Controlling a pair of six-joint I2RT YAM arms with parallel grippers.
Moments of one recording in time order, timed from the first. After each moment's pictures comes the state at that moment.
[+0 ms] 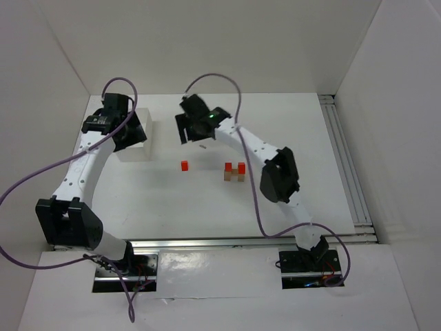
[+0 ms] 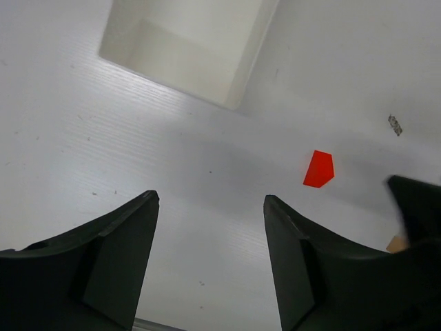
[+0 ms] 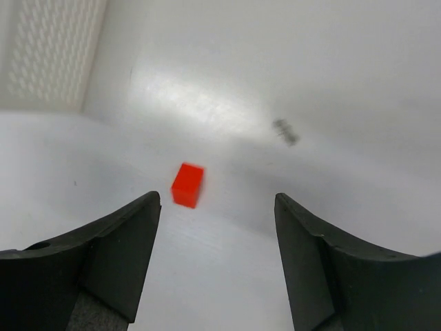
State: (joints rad) left arm -0.03 1.46 1.44 -0.90 -0.21 -0.46; right arm 0.79 2.37 2.29 -0.78 0.14 0.39
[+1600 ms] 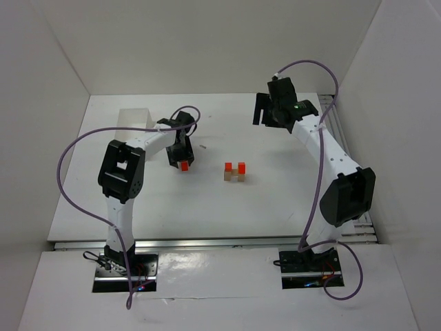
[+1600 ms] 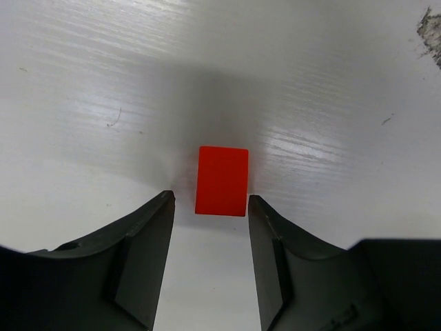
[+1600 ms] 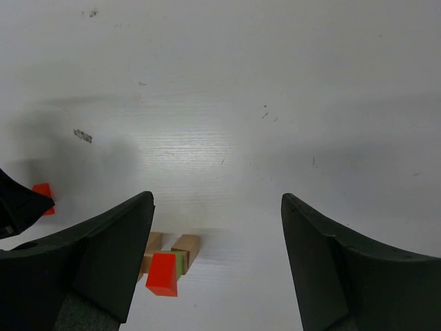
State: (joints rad) left arm -0.36 2.08 1.58 -0.81 -0.13 -0.64; right arm 0.33 1.68 1.64 -0.71 0.19 0.36
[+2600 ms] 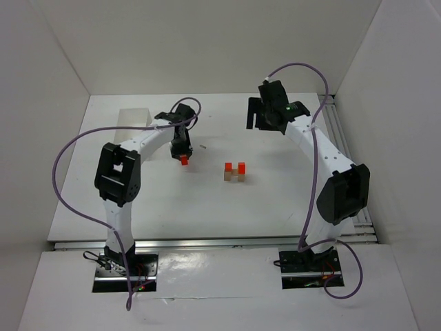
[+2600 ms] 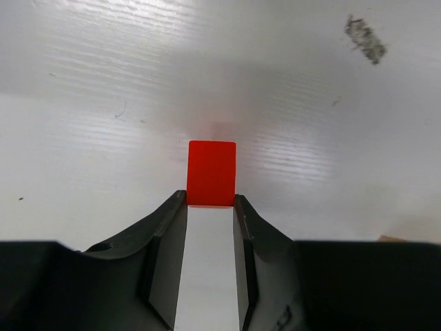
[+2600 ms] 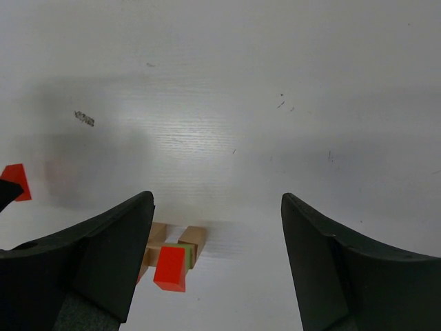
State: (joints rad) left arm -0.38 2.03 1.62 -0.85 -0.15 -0.61; right arm 0.39 1.71 1.64 -0.72 0.19 0.36
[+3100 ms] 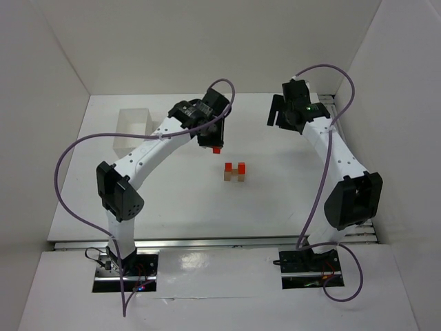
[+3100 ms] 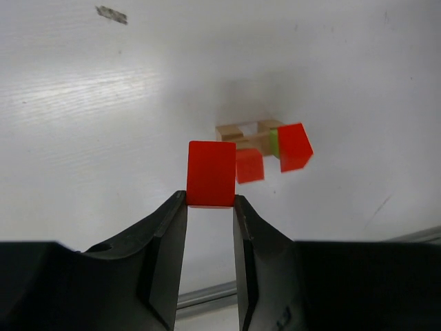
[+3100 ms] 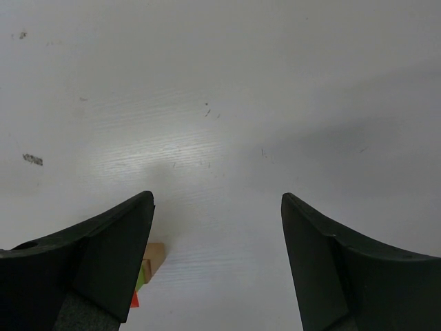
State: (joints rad) left arm -0.65 1.91 2.02 -1.09 -0.15 -0.56; right arm 0.24 1.63 1.58 -0.72 0.24 0.37
